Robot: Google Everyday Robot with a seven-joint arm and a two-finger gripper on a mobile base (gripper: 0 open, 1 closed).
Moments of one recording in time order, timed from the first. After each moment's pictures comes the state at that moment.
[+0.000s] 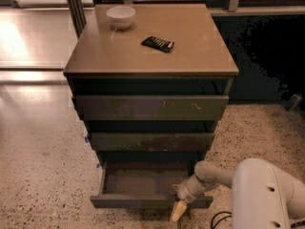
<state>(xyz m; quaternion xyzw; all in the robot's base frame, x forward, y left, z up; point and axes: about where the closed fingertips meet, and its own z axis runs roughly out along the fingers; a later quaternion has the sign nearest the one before) 0.480 -0.092 0.202 -0.57 0.74 0.34 0.11</state>
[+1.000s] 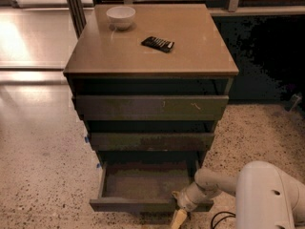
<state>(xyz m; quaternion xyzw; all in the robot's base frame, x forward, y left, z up) 0.445 -0.091 0.193 -0.56 0.74 0.35 0.10</state>
